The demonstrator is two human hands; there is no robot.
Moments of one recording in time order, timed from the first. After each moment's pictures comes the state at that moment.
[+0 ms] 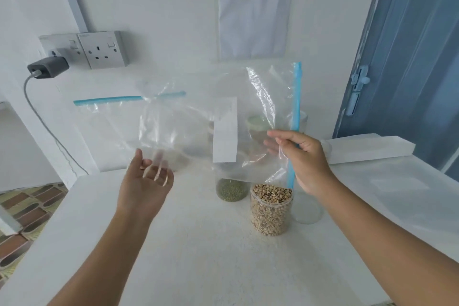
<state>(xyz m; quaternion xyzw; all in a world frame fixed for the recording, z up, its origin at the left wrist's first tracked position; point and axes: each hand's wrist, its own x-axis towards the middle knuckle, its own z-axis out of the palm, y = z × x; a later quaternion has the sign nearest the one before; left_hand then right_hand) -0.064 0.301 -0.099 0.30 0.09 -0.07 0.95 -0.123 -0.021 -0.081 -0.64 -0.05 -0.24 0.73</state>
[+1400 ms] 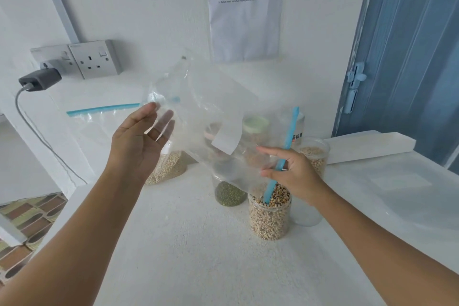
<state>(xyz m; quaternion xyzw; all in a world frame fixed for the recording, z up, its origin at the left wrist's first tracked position) -0.036 0.272 -0.012 0.42 -0.11 0.04 0.90 -0.121 -0.036 -0.110 -0.79 -0.07 -0.17 0.59</state>
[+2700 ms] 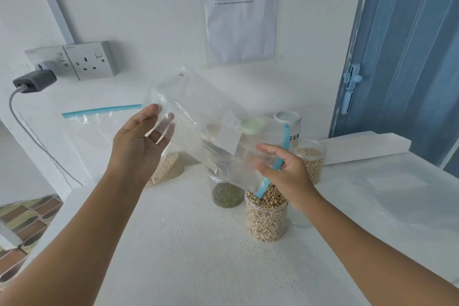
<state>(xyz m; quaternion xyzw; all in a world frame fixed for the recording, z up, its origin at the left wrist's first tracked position) -0.040 0.263 -0.012 0.43 -0.08 0.03 0.90 -0.123 -0.018 -0.112 -0.73 -0.01 -0.22 0.65</state>
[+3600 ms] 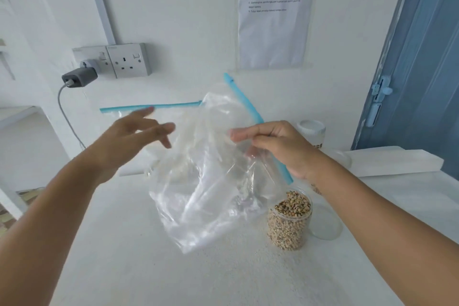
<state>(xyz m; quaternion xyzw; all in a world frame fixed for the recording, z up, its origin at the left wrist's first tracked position) -0.062 0.356 0.028 0.85 -0.20 0.05 0.48 -0.107 0.036 -0.004 -0.71 -0.19 -0.03 0.67</state>
